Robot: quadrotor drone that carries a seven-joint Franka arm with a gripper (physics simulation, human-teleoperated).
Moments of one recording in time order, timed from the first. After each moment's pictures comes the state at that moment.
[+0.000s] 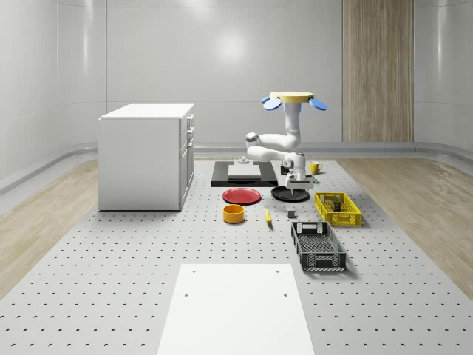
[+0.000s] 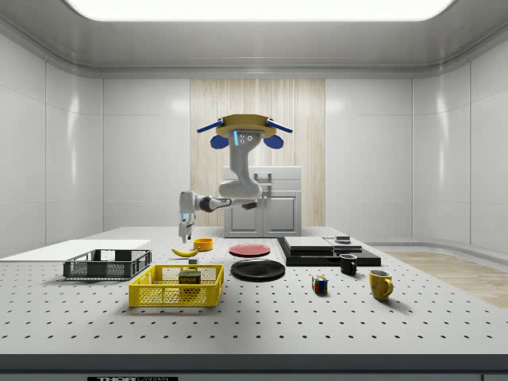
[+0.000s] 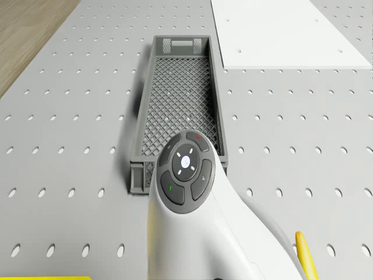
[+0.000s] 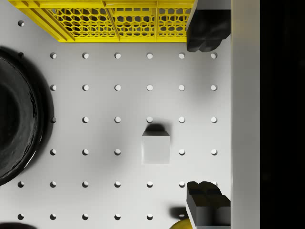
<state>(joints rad) -1.18 -1.51 1.24 -2.84 -1.90 1.61 1.69</state>
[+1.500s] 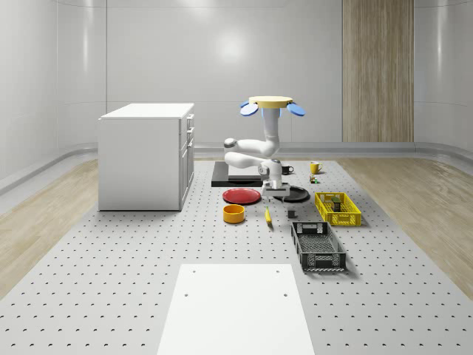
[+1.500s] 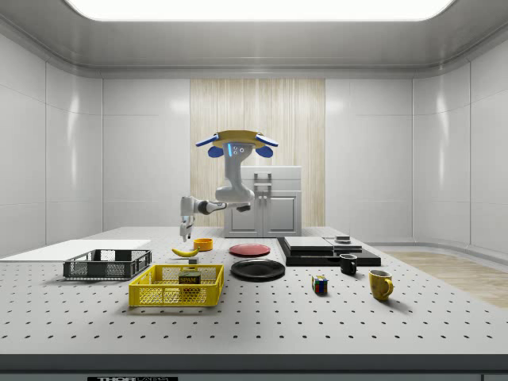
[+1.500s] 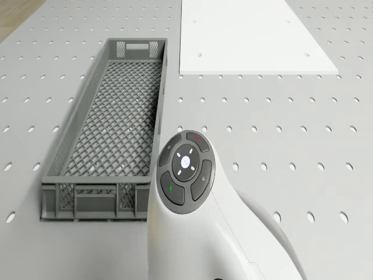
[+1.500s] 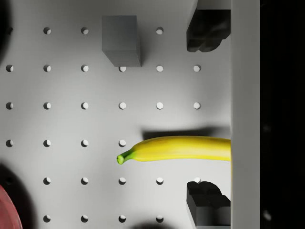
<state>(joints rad) -1.18 -1.52 1.24 -2.84 -1.90 1.61 1.69</state>
